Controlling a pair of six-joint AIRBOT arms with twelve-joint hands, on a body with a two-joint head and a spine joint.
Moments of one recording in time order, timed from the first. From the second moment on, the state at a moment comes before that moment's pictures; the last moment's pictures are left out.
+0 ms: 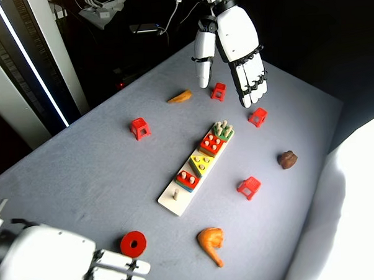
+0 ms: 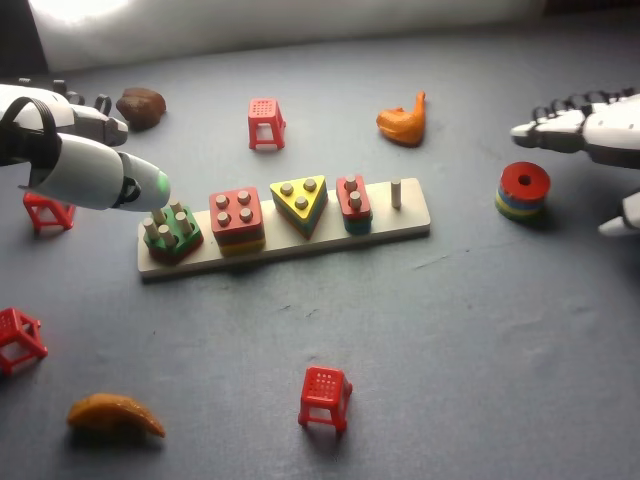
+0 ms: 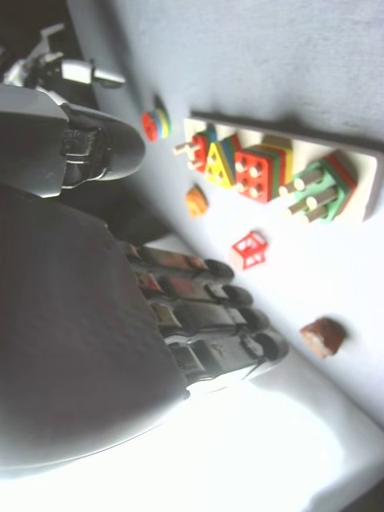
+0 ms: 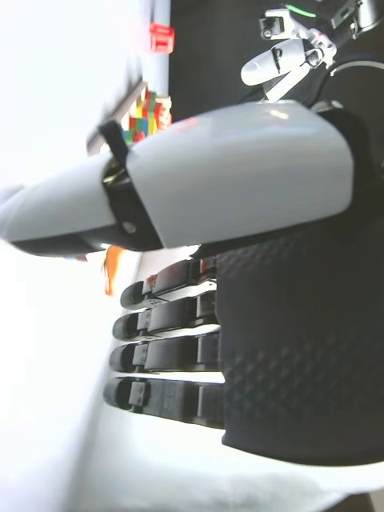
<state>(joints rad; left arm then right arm) 0.23 -0.71 0.81 0.79 0.64 -0.04 -0.48 -1.03 1.24 0.58 0.13 -1.36</state>
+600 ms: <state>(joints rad) 0.23 -0.72 0.81 0.79 0.64 -0.04 -0.49 -1.16 1.33 0.61 0.16 -1.36</state>
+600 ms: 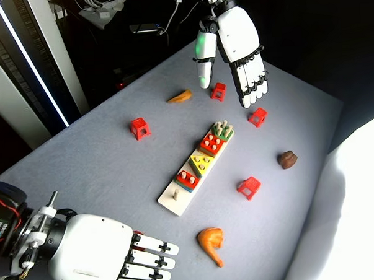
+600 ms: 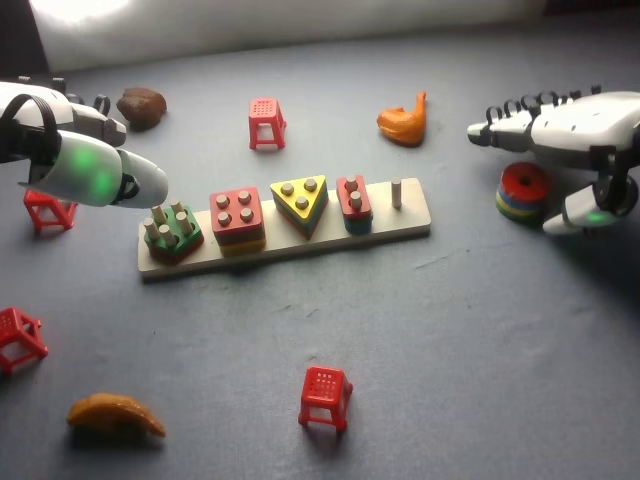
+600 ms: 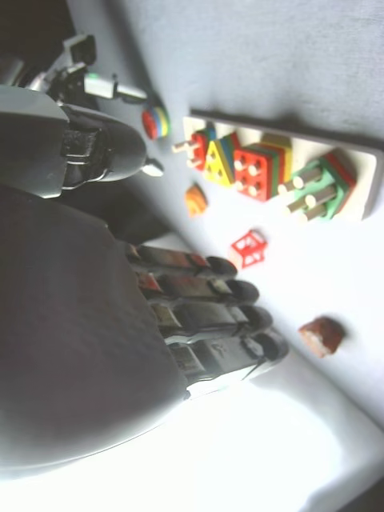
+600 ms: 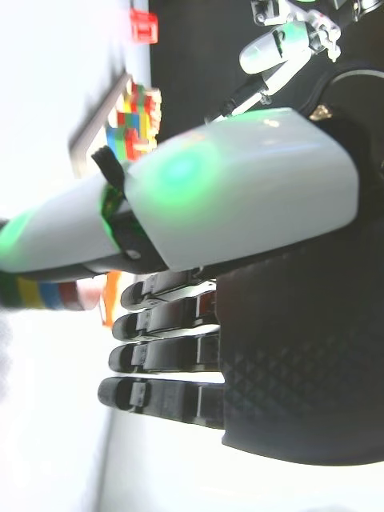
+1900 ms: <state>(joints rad) 0.23 -0.72 0.82 0.79 0.64 -0.04 -0.44 -1.20 1.36 0.56 0.18 -1.37</state>
